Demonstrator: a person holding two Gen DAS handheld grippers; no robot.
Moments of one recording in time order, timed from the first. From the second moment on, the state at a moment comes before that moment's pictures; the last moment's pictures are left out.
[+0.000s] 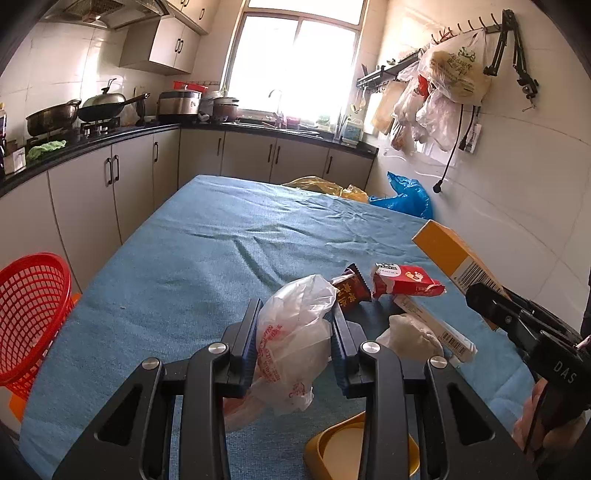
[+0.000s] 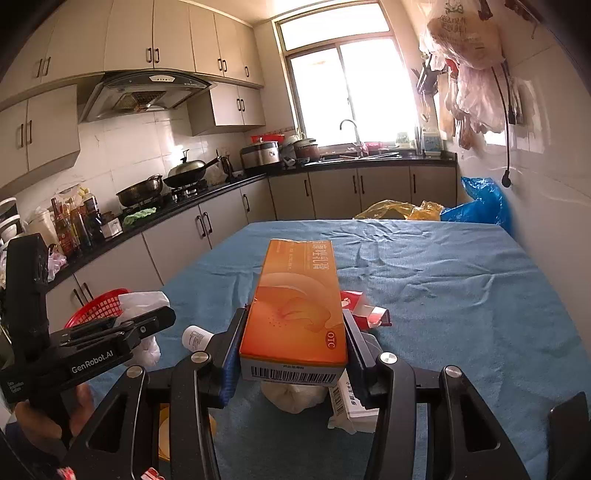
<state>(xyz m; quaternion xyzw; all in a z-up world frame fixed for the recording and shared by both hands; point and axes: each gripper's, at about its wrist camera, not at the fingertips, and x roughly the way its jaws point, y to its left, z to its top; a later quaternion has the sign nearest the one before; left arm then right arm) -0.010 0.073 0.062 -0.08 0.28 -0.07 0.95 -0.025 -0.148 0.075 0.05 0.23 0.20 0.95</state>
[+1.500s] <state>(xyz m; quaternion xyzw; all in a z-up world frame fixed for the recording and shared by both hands) -0.014 0.073 0.058 -0.05 0.27 -0.03 0.96 -0.027 -0.142 0.076 0.03 0.23 0.21 0.95</state>
